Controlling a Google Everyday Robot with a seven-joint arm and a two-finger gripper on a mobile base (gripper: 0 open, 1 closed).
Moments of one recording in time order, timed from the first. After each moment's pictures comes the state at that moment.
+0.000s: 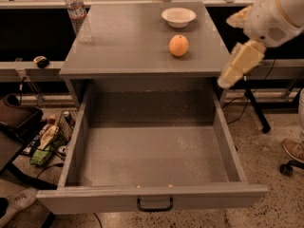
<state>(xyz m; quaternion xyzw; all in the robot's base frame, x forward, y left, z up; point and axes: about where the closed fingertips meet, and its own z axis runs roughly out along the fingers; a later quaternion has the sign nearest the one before) 0.558 -0.183 0.972 -0.60 0.74 0.02 0.31</state>
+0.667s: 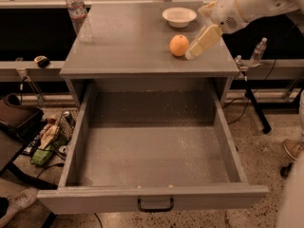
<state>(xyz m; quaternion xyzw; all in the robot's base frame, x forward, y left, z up) 0.701 -0.139 0.952 -0.57 0.71 0.11 0.41</state>
